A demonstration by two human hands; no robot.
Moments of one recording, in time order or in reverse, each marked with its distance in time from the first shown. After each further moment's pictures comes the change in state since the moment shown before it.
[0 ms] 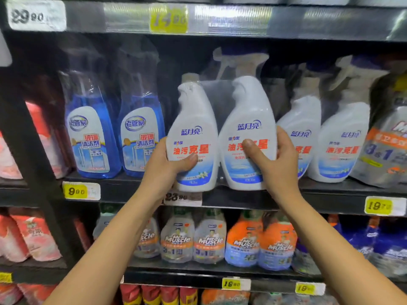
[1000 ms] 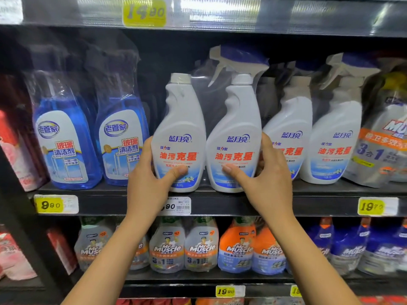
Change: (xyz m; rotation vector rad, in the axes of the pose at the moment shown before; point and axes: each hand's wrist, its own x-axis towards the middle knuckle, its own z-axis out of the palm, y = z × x) left_hand 0.000 -0.021 0.006 0.357 0.181 0.251; right_hand -0.017 0.003 -0.002 -0.618 -0.008 0.034
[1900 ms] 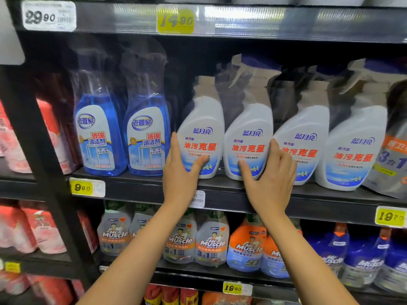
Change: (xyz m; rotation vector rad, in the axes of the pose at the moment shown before) left_hand 0.003 -0.010 0.036 0.056 0.126 -0.081; right_hand -0.002 0.020 0.039 -0.178 0.236 -0.093
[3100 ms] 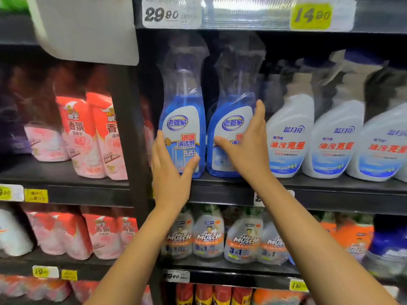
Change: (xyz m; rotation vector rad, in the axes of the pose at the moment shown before) left_hand 0.050 -0.088 -0.165 0.089 0.110 0.144; right_hand -0.003 -0.208 0.088 0.381 -0.300 0.082
